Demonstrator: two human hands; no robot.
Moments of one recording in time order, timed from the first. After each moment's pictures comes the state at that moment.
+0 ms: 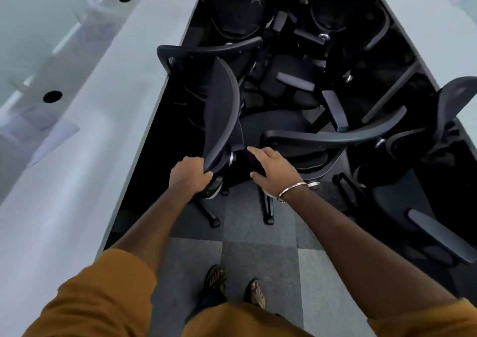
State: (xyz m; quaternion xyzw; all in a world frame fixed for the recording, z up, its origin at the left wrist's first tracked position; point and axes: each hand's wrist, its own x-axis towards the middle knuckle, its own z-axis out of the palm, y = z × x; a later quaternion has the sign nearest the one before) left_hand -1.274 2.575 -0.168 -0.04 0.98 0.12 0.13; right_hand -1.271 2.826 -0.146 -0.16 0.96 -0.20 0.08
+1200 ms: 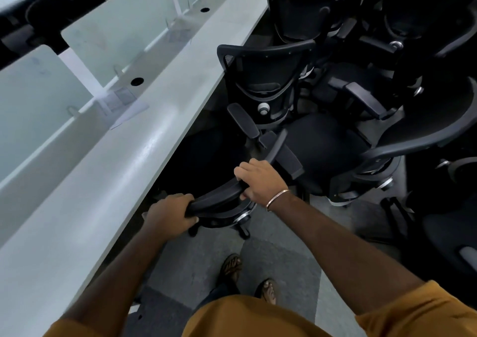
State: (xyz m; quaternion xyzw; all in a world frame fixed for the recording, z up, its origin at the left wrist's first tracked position) left_hand -1.059 2.561 -0.150 -0.11 0.97 0.08 0.18; right_hand -1.212 2.801 -0.163 -0.45 0.88 -0.13 0.01
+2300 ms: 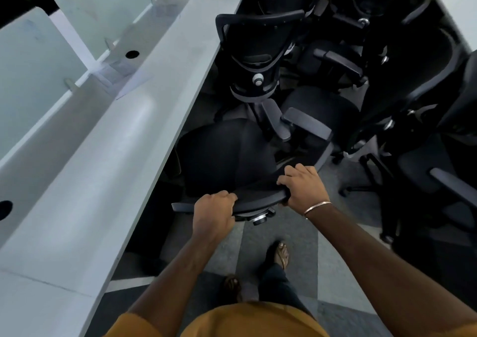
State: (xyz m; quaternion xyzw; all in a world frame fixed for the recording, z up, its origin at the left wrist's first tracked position) left_hand -0.869 2.574 -0.177 0.00 1.00 0.06 0.04; right_hand -0.971 2.818 -0.190 -0.25 0.97 -0.02 0.00
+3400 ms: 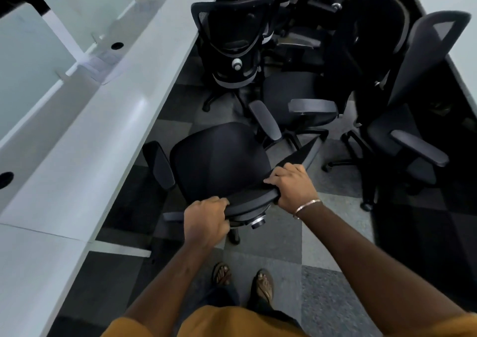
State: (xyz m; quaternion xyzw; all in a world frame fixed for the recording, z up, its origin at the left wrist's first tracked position) left_hand -0.708 2.688 -0.178 -0.03 1.00 0.04 0.05; right_hand -0.813 2.929 -0.189 -0.27 0.96 -0.09 0.01
